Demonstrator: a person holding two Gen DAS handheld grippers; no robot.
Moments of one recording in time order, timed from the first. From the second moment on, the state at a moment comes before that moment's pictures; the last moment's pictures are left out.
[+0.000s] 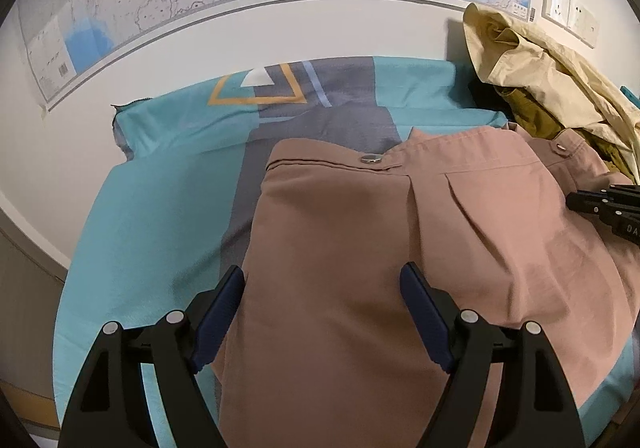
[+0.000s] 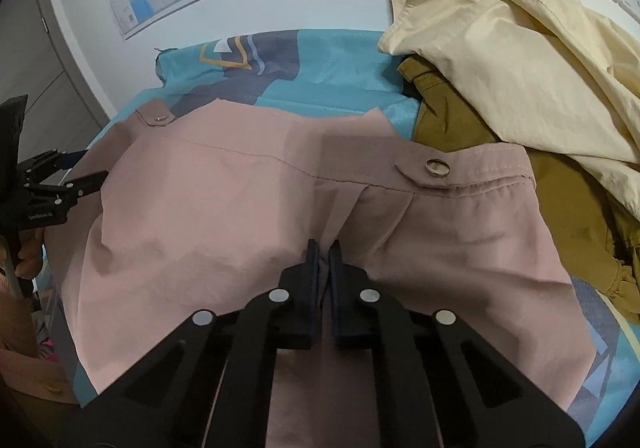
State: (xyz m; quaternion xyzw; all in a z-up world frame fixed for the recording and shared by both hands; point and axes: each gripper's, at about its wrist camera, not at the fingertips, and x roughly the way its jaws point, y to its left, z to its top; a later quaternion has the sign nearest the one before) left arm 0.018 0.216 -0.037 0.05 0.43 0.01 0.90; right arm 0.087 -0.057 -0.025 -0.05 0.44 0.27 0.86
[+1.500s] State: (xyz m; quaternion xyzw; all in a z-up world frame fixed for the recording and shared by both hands) left arm 0.008 0.184 -0.035 0.05 0.42 -0.04 0.91; right arm 0.048 -0.075 0.018 0.02 0.40 0.35 0.85
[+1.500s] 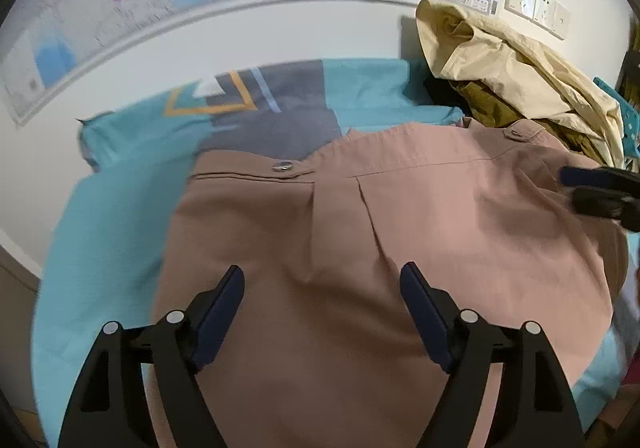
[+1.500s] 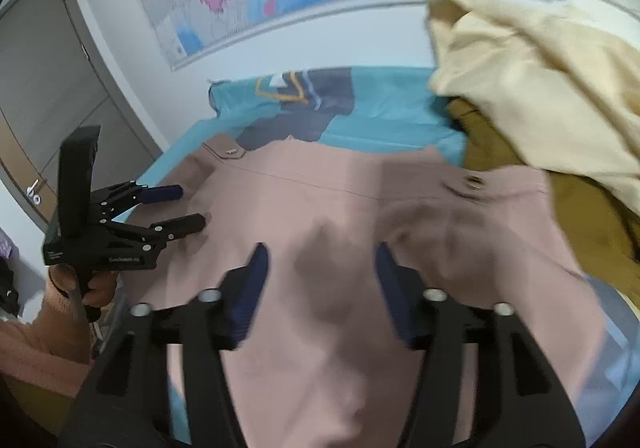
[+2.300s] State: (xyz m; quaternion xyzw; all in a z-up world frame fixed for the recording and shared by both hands) left arm -0.120 0.274 -0.066 -0.22 0.47 -0.13 0.84; right arm -0.025 -0.244 -0.035 0.25 0.45 0.25 0.82
